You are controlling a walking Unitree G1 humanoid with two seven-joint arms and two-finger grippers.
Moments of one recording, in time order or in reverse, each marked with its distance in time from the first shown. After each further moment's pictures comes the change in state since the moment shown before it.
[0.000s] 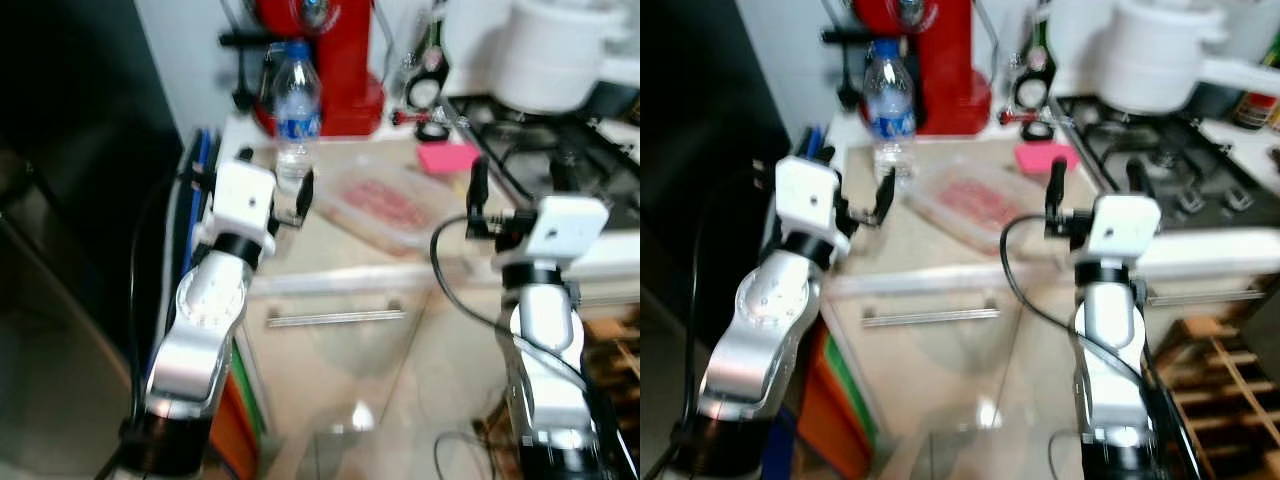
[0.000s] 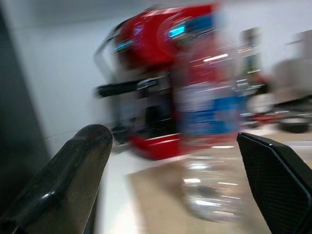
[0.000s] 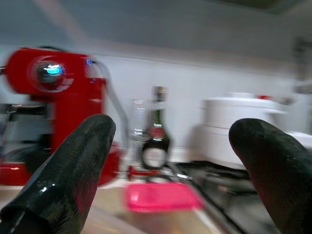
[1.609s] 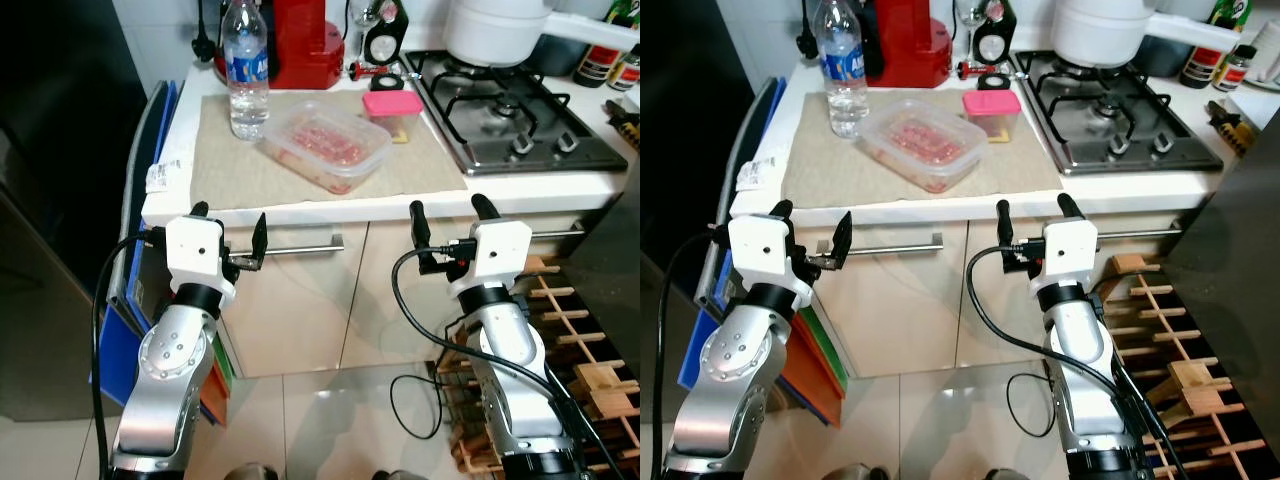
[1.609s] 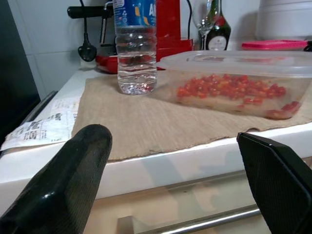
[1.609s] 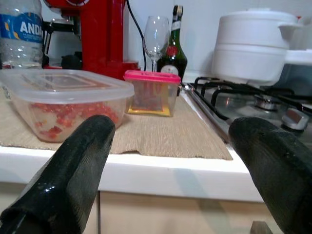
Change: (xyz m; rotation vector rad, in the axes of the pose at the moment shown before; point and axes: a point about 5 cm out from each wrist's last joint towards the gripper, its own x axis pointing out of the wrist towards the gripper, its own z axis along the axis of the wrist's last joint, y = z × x) left arm -0.054 0.009 -0.044 -0.090 0.150 0.055; right arm -0.023 0.016 -0.046 0.070 0.227 0.212
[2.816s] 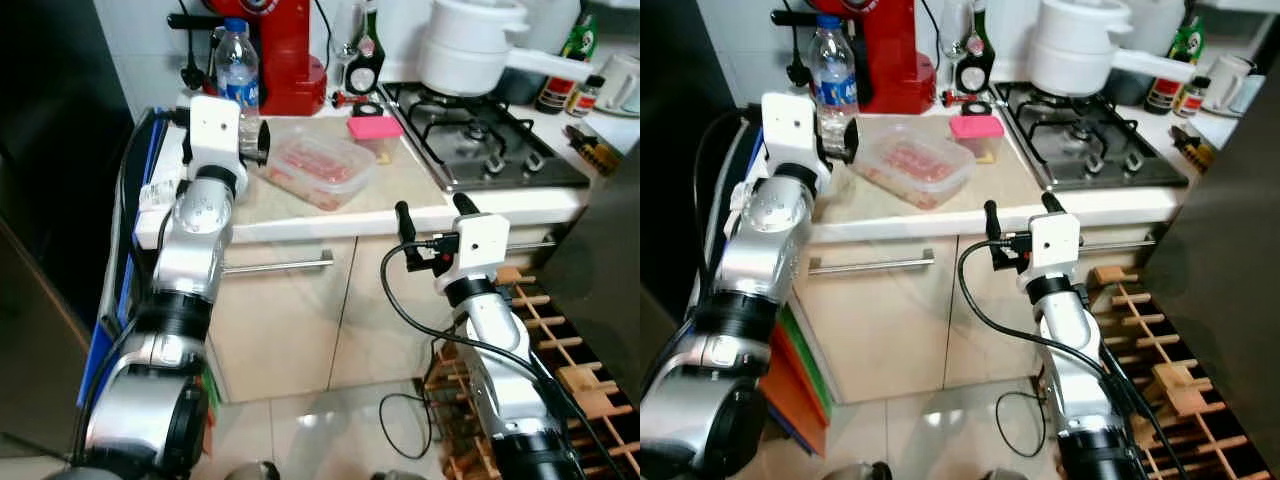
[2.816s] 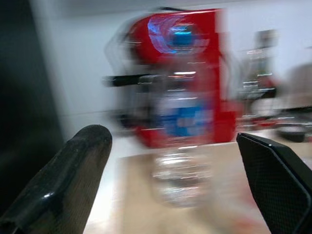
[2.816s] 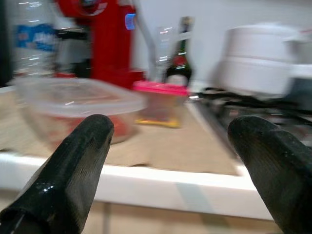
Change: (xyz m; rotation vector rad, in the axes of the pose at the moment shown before) left arm 0.134 0.022 0.058 0.078 -0.055 0.127; right arm 0.010 0.003 -0.011 0.003 0.031 0.049
